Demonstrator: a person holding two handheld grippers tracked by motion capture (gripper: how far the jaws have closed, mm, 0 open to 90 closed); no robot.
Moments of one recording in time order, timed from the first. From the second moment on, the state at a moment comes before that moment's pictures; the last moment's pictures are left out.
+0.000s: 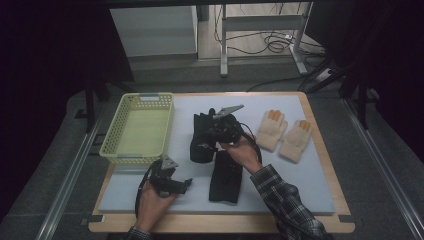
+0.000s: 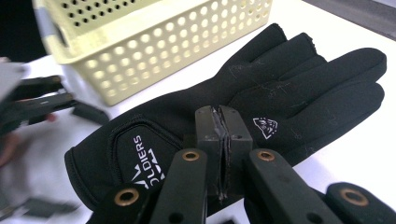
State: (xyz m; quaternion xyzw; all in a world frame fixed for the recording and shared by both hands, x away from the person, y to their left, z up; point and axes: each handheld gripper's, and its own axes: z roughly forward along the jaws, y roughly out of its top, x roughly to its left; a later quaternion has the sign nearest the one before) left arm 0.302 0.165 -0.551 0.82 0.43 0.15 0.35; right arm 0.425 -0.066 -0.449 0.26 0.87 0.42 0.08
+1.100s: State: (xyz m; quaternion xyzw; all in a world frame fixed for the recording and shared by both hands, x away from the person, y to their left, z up) left arm 0.302 0.165 -0.551 0.82 0.43 0.15 0.35; right arm 0.324 -0.130 -0.500 0.30 0.87 0.37 0.10
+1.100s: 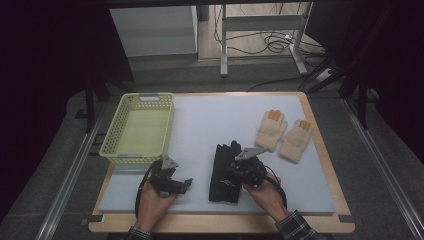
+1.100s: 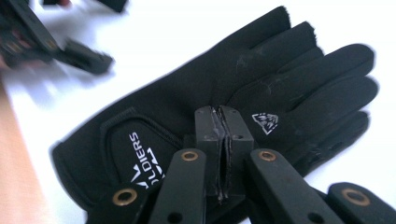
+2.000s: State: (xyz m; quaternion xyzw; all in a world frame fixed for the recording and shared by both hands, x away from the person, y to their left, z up) left arm 0.302 0.165 -0.551 0.82 0.43 0.15 0.35; right arm 0.314 -0.189 -0.512 0.30 0.87 0.38 0.10
